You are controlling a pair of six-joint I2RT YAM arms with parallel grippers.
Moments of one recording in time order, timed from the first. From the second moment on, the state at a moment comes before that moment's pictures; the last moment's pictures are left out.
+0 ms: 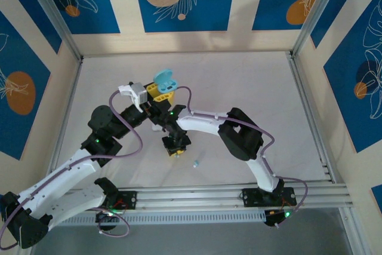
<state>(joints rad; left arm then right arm) -0.72 0.86 0.76 0.39 0.23 -0.12 1.00 2.15 1.61 -1.03 -0.23 0.59</state>
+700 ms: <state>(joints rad) -0.72 0.89 0.76 0.39 0.23 -0.14 0.59 1.64 1.22 -0.70 -0.68 0.62</state>
